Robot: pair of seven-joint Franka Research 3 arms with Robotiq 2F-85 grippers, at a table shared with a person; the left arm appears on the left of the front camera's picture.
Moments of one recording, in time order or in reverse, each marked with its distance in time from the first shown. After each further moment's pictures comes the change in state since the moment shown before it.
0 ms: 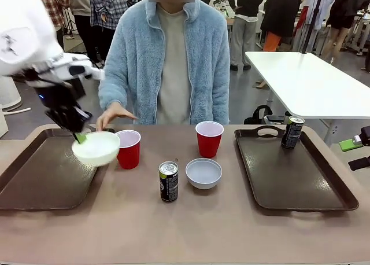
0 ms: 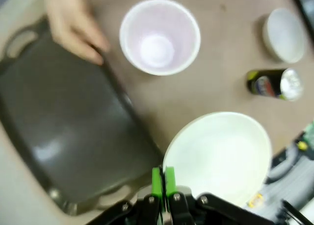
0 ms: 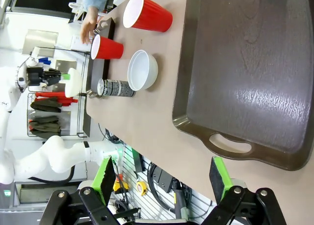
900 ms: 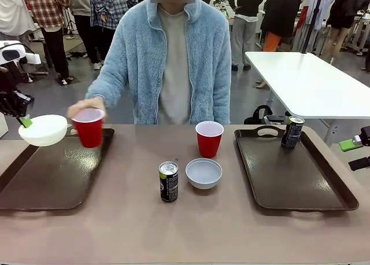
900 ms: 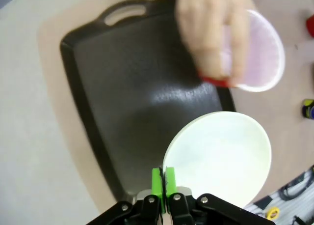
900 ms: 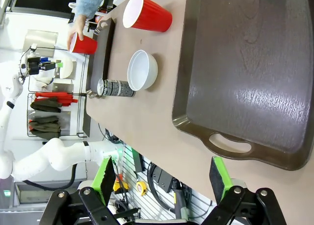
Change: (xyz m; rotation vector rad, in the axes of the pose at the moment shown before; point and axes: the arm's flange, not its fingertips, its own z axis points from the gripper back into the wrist) left arm -0.024 0.158 0.019 0.055 -0.052 0.192; right arm 0.000 0.000 0.000 -0.001 0.000 0.000
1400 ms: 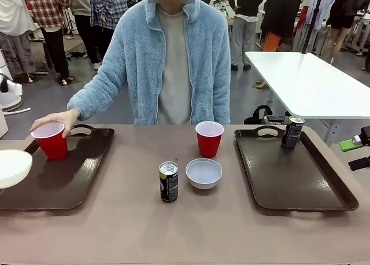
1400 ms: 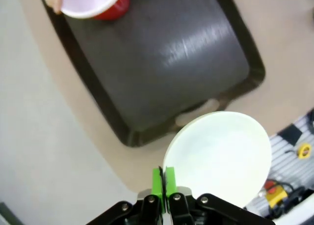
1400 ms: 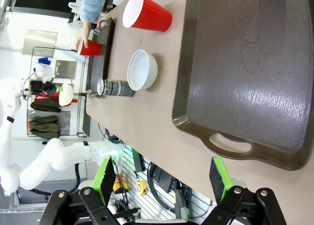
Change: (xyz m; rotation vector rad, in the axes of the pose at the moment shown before) left arm -0.104 -0.003 0.000 0.066 0.189 -0.199; right arm 0.000 0.000 0.000 0.000 0.001 0.000
